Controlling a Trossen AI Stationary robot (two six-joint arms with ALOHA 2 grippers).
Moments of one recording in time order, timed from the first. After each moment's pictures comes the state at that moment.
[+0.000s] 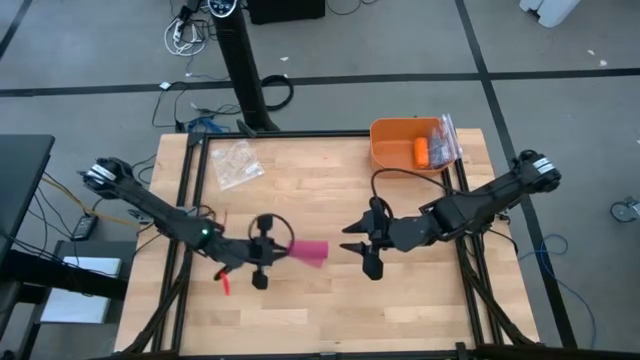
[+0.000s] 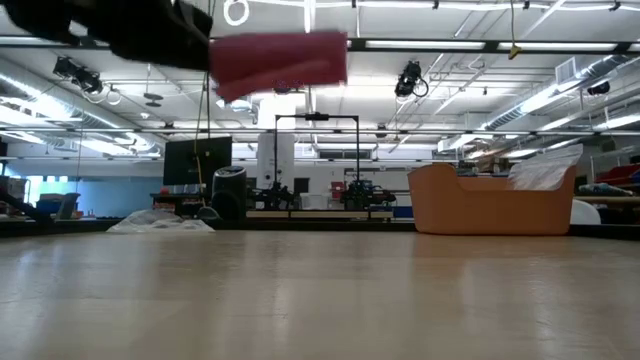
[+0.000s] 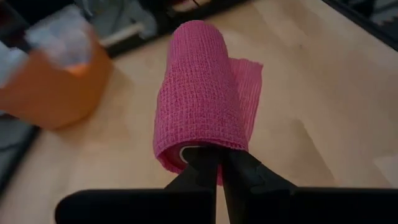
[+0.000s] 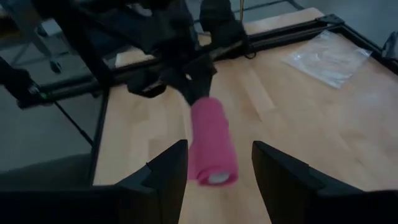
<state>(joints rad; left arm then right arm) -0.50 1.29 0.65 0.13 -0.51 0.08 0.44 1.39 1.24 -0.37 0.46 0.44</state>
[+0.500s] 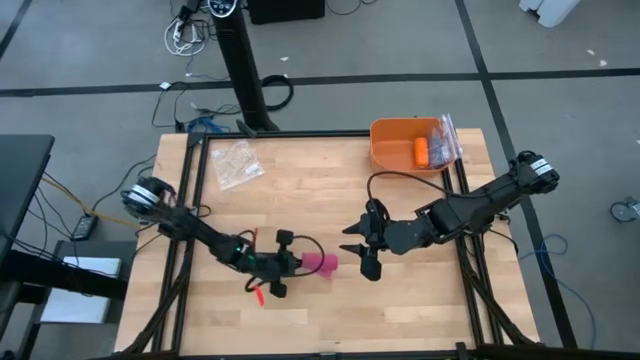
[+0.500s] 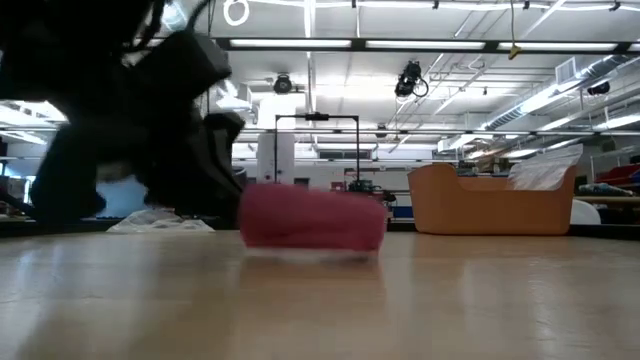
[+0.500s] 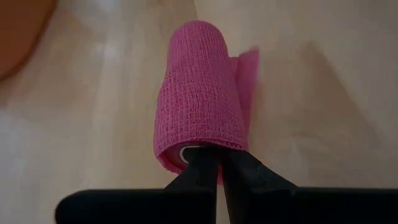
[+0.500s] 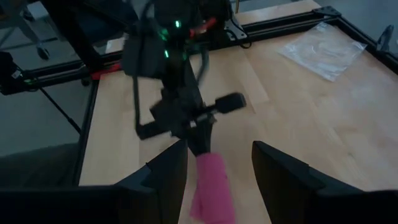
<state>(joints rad) -0.46 1.74 0.65 0.41 -0.47 0.05 0.44 1.41 1.24 -0.40 0.47 0.43</state>
